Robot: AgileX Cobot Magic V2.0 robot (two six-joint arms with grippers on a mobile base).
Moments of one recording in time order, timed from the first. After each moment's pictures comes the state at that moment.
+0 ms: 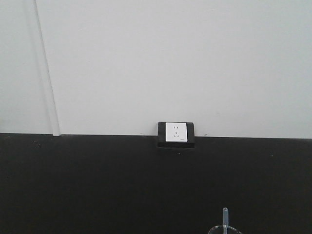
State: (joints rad) left arm -0.07 -0.01 0.03 -0.02 0.01 0.05; right arm 0.01 -0.01 0.03 -0.09 0.12 0.13
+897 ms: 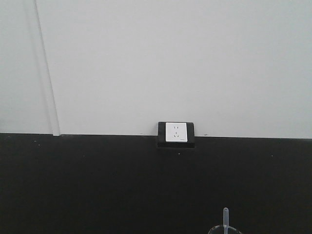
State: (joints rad) left arm -0.07 -0.01 0.03 -0.02 0.01 0.05; right arm 0.01 -0.01 0.03 -0.09 0.11 0.13
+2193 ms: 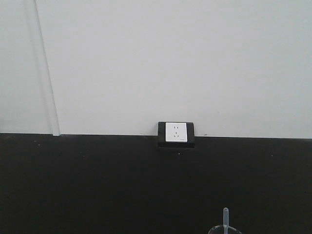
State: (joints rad) left arm -0.07 -0.01 0.03 -0.02 0.01 0.05; right arm 0.01 0.60 -0.47 -0.08 0.02 0.08
